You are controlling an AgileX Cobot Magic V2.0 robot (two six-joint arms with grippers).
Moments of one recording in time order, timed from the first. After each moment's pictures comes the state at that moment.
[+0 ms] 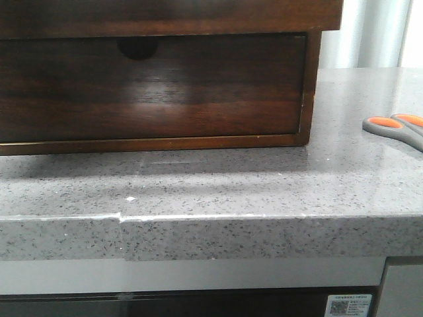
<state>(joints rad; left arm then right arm) -0.62 0.75 -0.49 1.33 -0.10 0.03 -0.11 0.31 -0.27 0.24 0.23 -0.10</state>
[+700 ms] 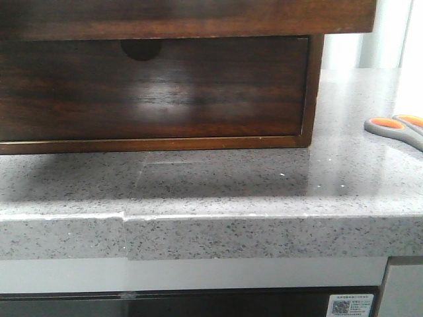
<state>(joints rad) -0.62 0.63 -0.40 1.33 -0.23 0.05 -0.11 0.31 -0.27 0.24 0.23 -0.10</state>
